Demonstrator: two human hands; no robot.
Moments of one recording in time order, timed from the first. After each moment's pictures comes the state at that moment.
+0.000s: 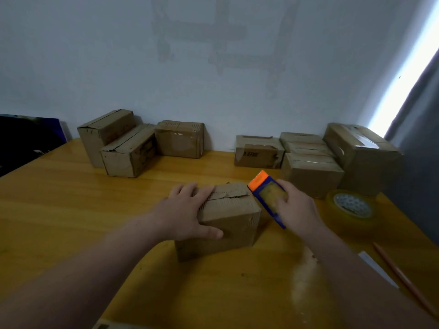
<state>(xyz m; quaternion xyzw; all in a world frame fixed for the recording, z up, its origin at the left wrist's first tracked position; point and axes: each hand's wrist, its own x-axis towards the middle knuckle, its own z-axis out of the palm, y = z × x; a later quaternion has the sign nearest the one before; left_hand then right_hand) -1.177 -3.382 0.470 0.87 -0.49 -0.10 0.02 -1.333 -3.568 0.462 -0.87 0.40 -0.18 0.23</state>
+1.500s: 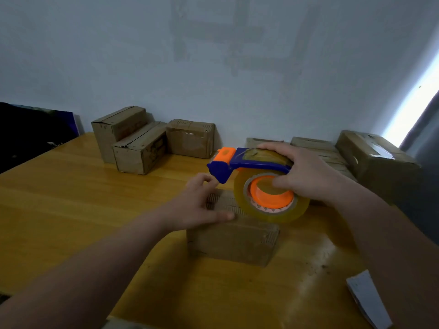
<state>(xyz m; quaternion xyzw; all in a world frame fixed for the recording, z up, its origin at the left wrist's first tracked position) -1.159 -3.384 0.469 0.79 -0.53 -0.11 0.28 -1.317 -3.553 0.559 -0.94 0.15 -0.13 0.27</state>
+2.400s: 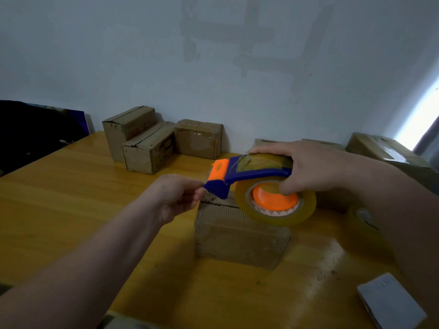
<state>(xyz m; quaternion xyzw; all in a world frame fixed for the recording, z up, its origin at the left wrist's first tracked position) -1.158 -3.357 0.499 0.66 -0.10 -0.34 0.66 -1.303 -3.542 0.593 -0.99 0.10 0.02 0.11</state>
